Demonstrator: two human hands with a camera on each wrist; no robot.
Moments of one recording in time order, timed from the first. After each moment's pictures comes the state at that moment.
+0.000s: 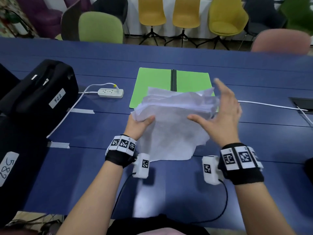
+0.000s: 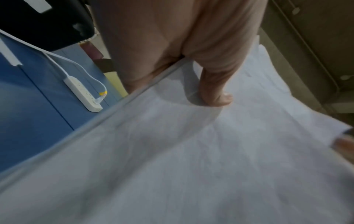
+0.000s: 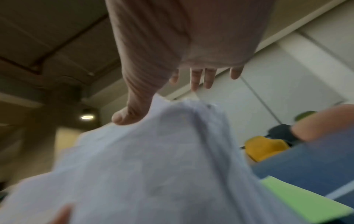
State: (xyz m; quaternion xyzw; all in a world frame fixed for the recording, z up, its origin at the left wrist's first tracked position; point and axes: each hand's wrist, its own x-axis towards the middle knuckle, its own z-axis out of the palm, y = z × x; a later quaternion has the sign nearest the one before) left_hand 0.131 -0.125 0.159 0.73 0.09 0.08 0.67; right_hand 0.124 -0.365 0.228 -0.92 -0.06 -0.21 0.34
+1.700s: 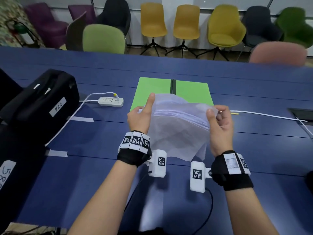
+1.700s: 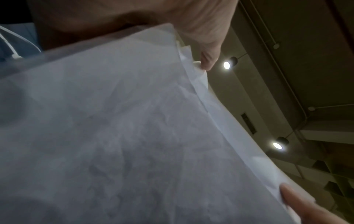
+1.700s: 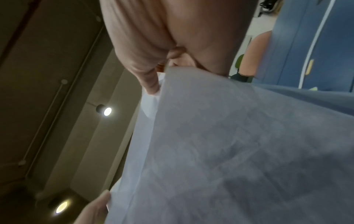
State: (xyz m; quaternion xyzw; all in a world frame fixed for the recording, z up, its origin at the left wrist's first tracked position) left_hand 0.151 -0.166 0.225 0.64 0.30 0.14 0.69; right_hand 0.145 -0.361 0.206 -0.65 -0.02 -0.17 0.74
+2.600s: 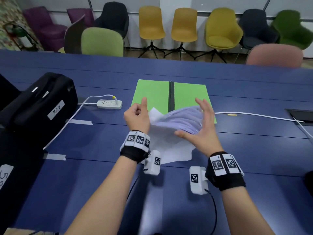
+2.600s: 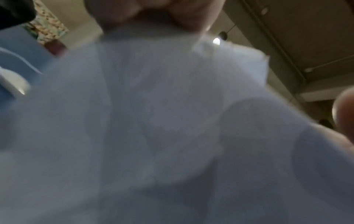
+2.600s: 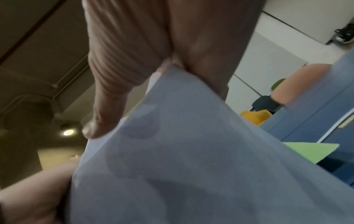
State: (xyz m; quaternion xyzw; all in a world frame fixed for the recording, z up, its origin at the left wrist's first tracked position) left_hand 0.170 -0.164 0.203 0.67 0.22 0.30 0.65; right_hand 0.145 -0.355 0.196 -0.82 -0.15 -0.10 0.54
